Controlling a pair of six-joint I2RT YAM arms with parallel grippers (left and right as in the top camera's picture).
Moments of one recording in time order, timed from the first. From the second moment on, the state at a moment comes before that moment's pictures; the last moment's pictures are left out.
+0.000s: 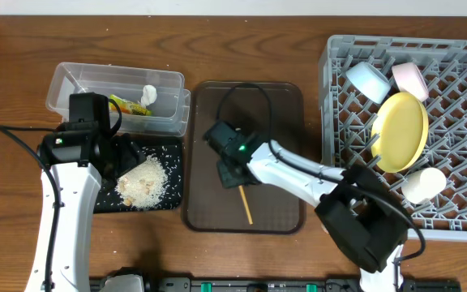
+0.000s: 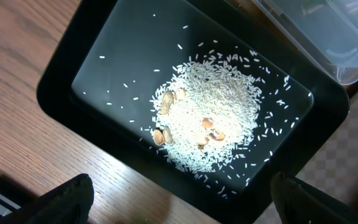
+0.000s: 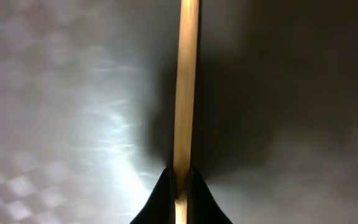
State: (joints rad) left arm 0.10 1.30 1.12 -1.17 -0.14 -0.53; right arm 0.82 2.01 1.33 -0.70 0.02 0.56
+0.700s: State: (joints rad) left arm 0.10 1.30 1.12 -1.17 -0.14 -0.53; right arm 0.38 1.46 1.31 -0.95 0.09 0.31
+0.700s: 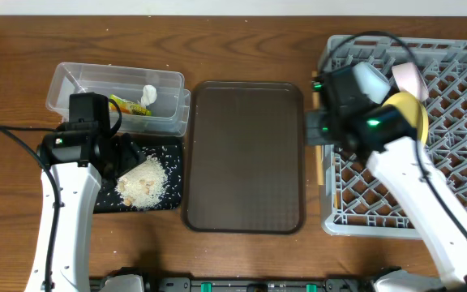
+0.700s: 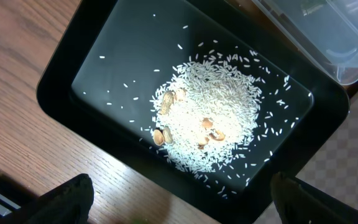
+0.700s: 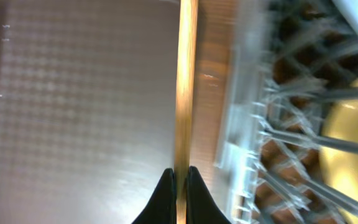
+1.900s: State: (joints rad) left arm 0.04 1.30 1.12 -1.06 -0.03 -0.40; right arm 0.15 1.55 1.27 -0.86 -0.02 0.19
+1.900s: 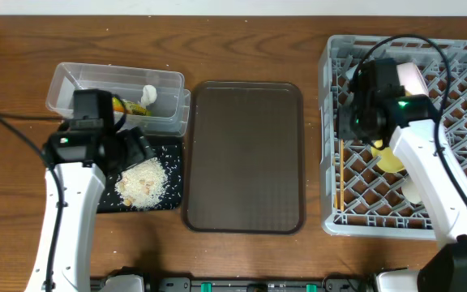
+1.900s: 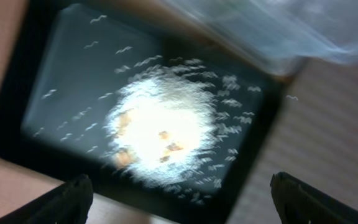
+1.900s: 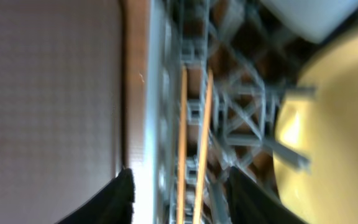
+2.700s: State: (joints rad) left arm -0.10 0.97 0.97 -1.14 0.03 -0.25; right arm 0.05 1.08 0.94 -0.79 -0.15 0.13
